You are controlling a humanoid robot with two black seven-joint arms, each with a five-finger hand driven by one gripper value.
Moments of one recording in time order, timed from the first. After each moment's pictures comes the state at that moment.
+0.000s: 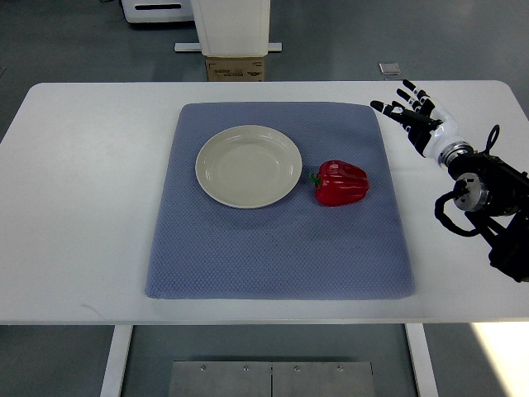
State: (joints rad) left arm 0.00 0.00 -0.21 -0.17 0.05 -0.03 -0.14; right arm 0.86 -0.22 0.64 0.65 -0.20 -0.01 0.19
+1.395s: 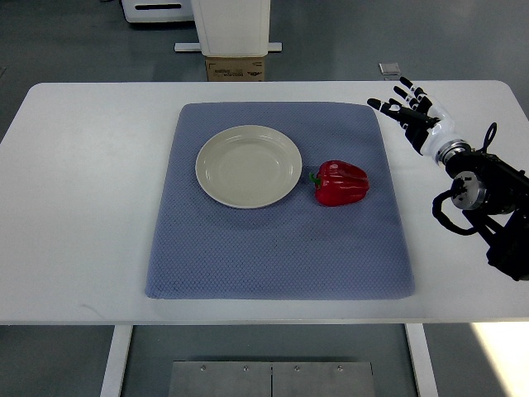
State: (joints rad) left arm 0.01 0.00 -0.21 -0.17 0.05 -0.03 -0.14; right arm 0.87 -0.22 0.64 0.65 -0.20 -0.01 0.19
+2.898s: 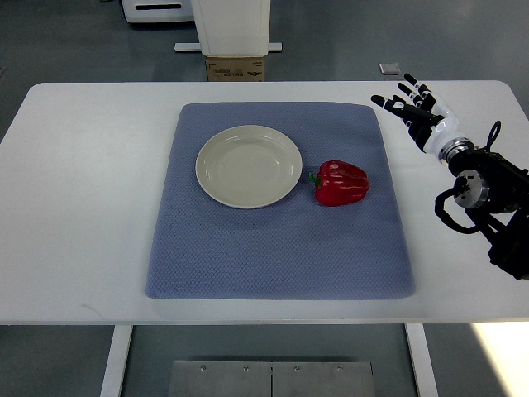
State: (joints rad) left arm 0.01 0.00 -0.21 -0.17 0.05 -0.03 -0.14; right arm 0.87 -0.22 0.65 0.65 -0.20 -0.01 0.20
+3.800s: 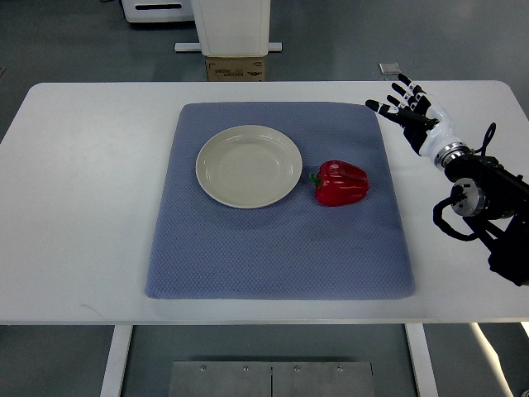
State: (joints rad) left arm 0.01 0.00 -0.21 -0.17 0.05 -0.03 -0.14; right arm 0.86 -0.23 0.59 0.66 -0.21 0.07 0.26
